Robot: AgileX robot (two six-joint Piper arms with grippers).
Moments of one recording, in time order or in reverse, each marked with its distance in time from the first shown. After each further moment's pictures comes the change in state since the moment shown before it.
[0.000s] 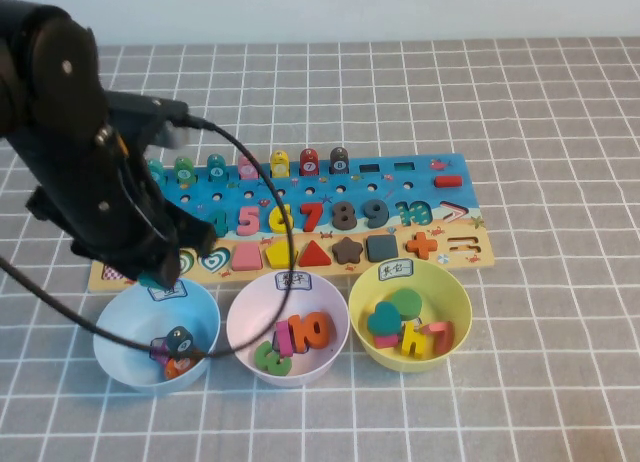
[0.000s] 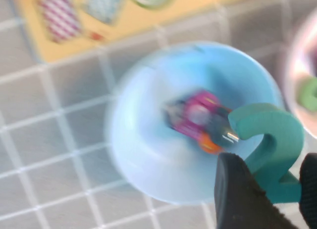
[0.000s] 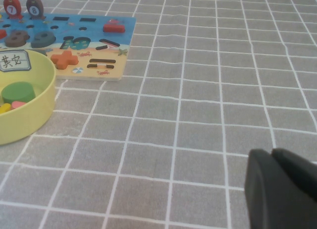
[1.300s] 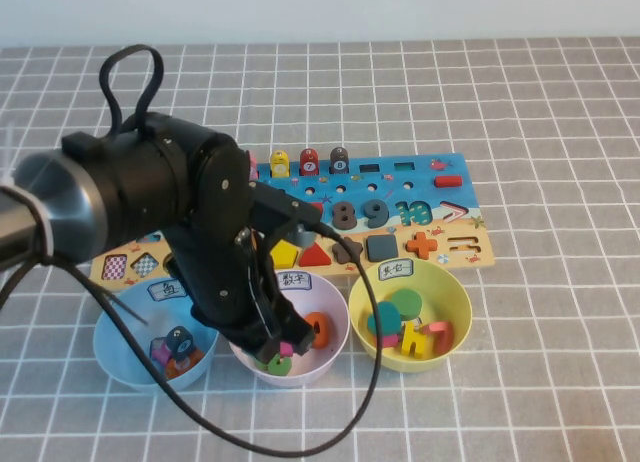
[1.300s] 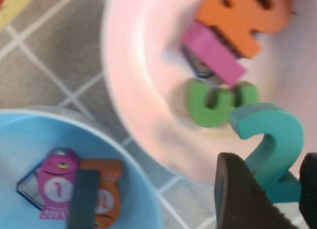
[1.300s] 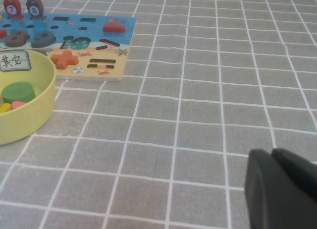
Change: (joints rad) right arm 0.000 0.000 0.000 0.000 0.000 0.000; left arm -0.231 0.140 0.121 -0.060 -0.198 0.130
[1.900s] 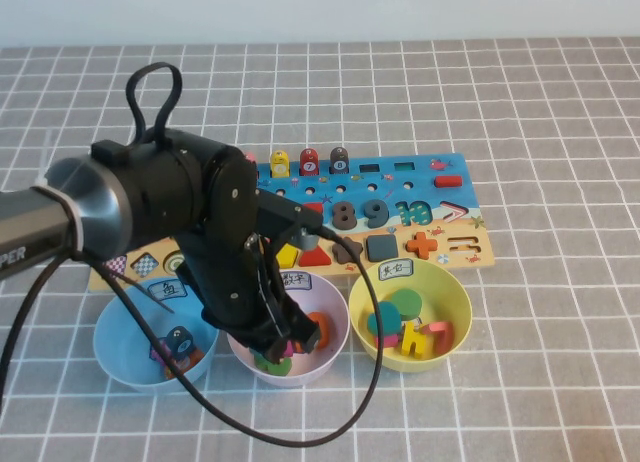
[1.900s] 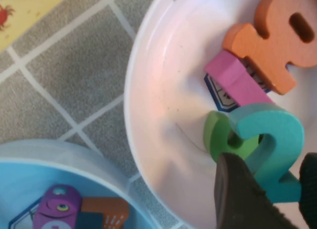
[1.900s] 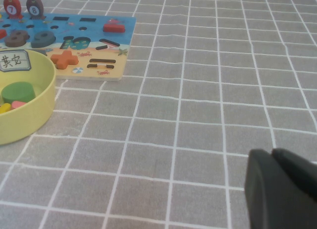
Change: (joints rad) right arm 0.000 0.000 0.000 0.000 0.000 0.000; left arm 0.018 0.067 0.000 -0.019 -0.073 -0.002
